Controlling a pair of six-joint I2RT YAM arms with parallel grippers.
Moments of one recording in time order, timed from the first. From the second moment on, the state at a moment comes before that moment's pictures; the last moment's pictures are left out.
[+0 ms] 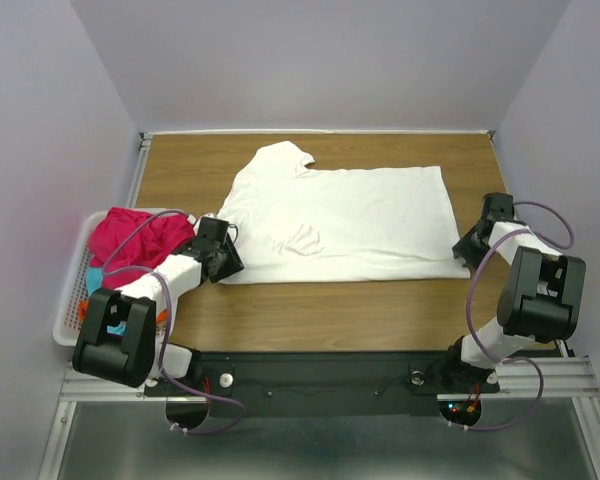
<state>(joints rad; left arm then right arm) -0.28 1.34 0.62 -0.29 -0.11 -0.65 -0.26 1.57 0.89 -0.48 0.14 0.56</state>
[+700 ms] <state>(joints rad) -0.25 1.19 0.65 -0.38 -0.11 -0.59 -0.17 1.39 0.97 -0.42 0.08 0.49</state>
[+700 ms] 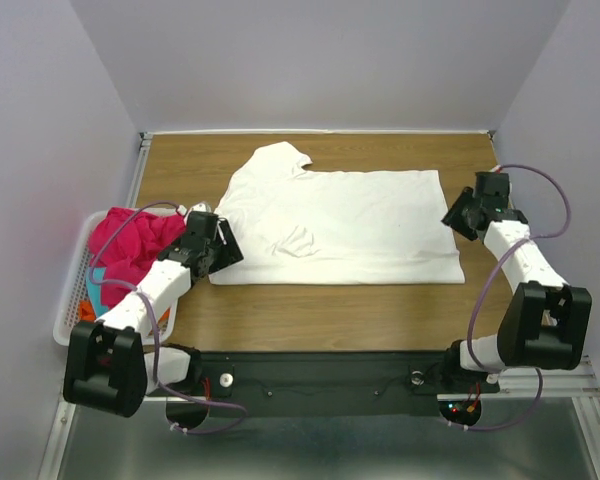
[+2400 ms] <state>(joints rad) -0.28 1.34 0.63 -0.32 -0.10 -0.65 -0.16 1.40 0.77 -0.49 0.11 0.56</state>
